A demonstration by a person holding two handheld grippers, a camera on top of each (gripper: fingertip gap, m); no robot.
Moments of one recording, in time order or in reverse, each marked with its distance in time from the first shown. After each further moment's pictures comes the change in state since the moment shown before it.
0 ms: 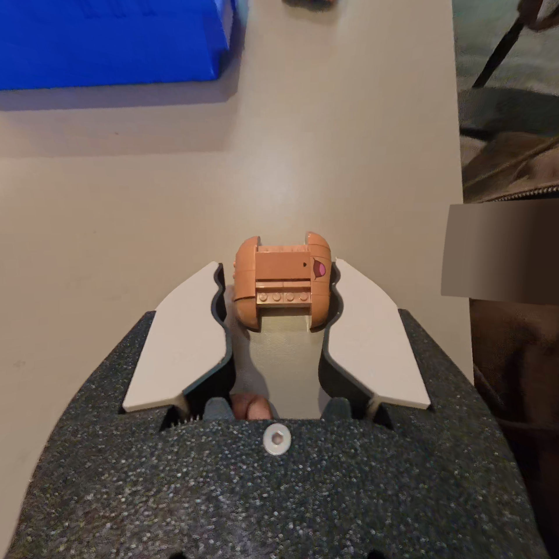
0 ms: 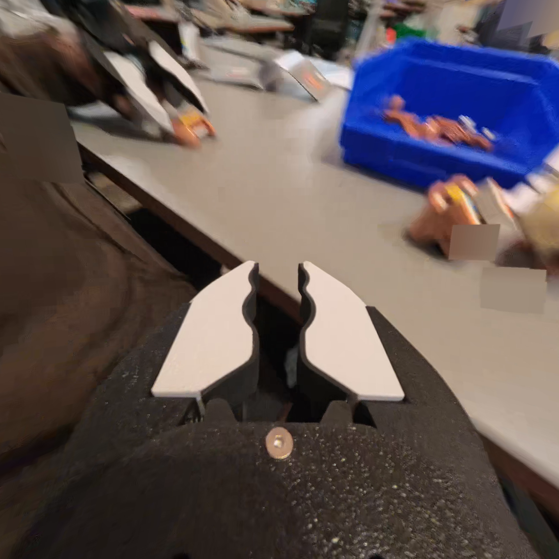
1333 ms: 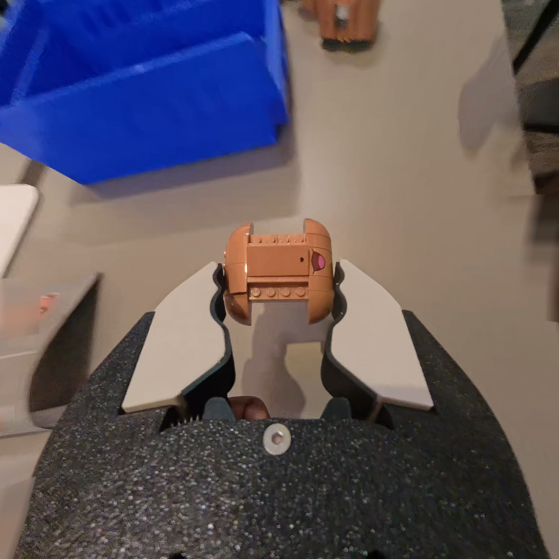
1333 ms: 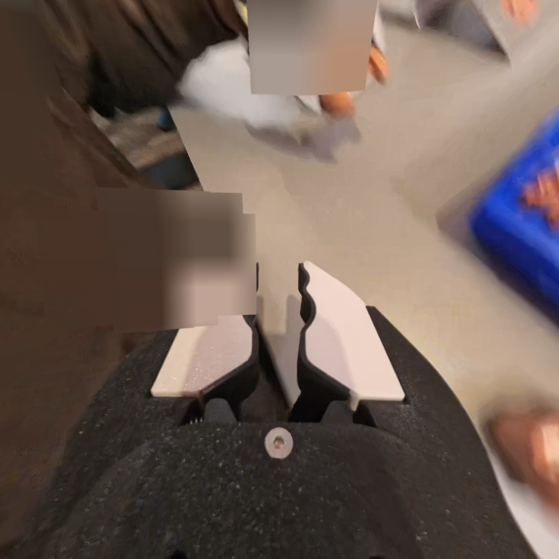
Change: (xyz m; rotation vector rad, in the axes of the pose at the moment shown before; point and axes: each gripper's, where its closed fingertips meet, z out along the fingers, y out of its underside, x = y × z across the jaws) left arm -0.059 -0.061 0.003 -0.034 -0.053 0.162; right arm -0.053 -0.103 0.093 -0.309 -0.534 -0.013
